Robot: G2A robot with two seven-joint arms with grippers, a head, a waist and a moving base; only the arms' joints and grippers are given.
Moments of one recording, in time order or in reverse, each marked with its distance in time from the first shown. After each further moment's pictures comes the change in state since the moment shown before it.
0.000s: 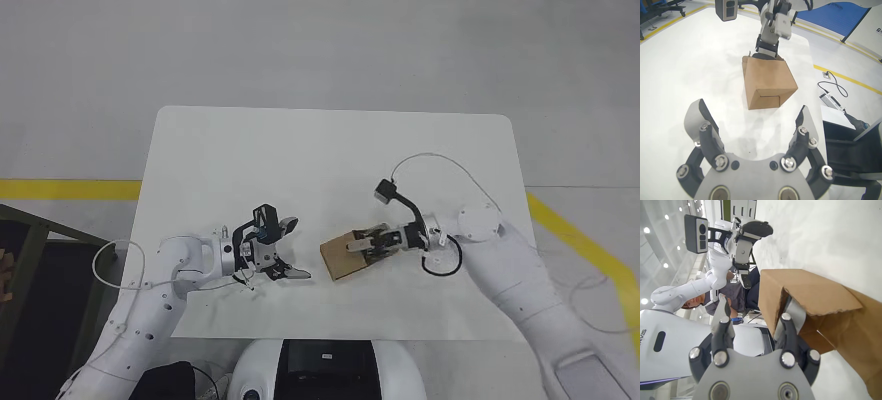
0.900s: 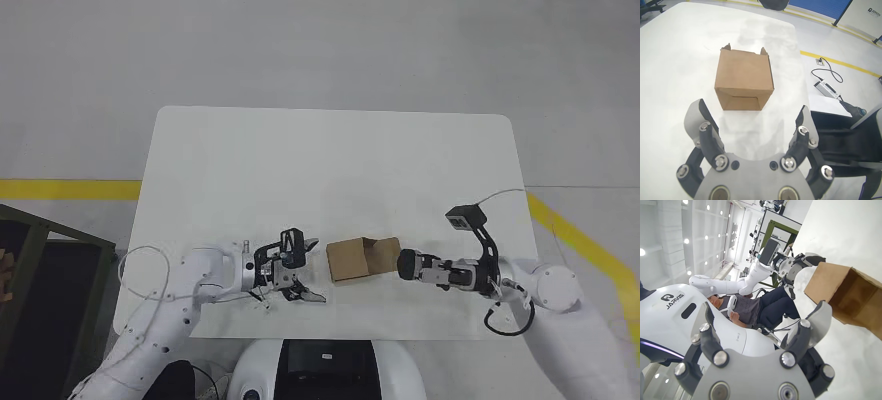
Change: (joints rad) left arm -0.014 -0.013 0.127 -0.039 0.117 0.006 -0.008; right arm -0.571 0.161 0.509 -0.541 0.132 -0.087 -0.059
